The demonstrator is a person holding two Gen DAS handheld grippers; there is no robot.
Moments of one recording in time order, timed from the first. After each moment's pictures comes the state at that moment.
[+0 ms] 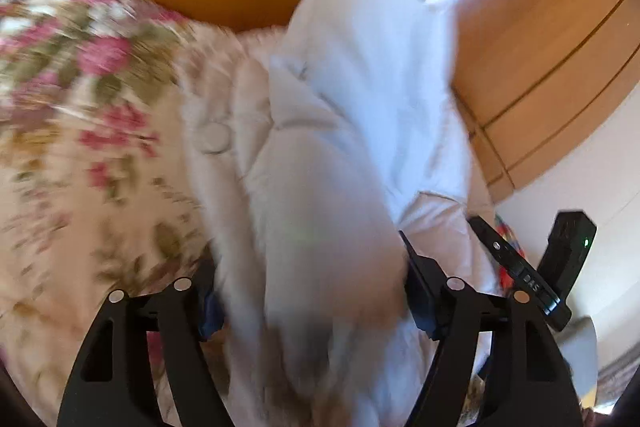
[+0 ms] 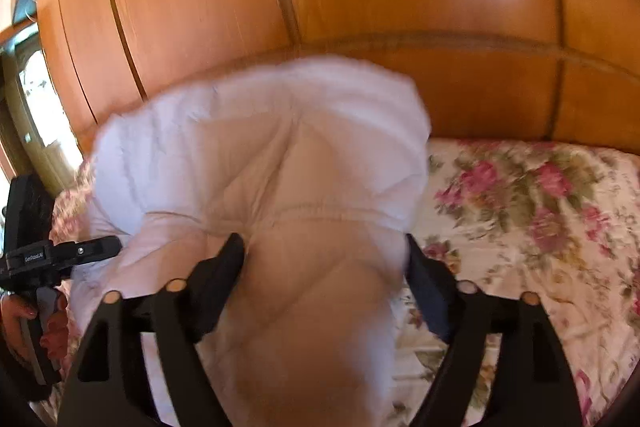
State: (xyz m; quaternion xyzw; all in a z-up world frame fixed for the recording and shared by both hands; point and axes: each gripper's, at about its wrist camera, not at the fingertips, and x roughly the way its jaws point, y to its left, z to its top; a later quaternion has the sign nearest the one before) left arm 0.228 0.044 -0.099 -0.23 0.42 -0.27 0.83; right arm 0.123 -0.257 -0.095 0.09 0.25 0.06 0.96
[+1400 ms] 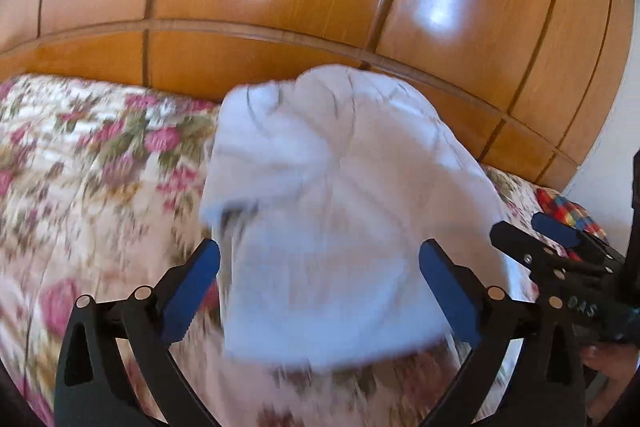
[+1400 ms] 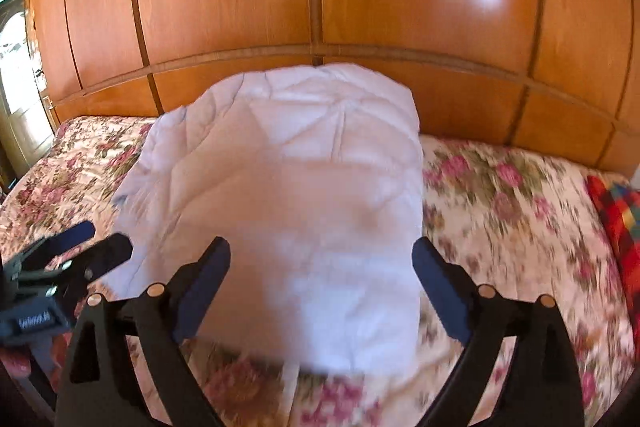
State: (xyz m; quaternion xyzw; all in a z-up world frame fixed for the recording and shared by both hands) left arm 0.137 0.014 -0.057 -0.08 0.34 -0.17 0.92; right arm 0.063 -0.171 -0.082 0.02 0.30 -0.02 0.95
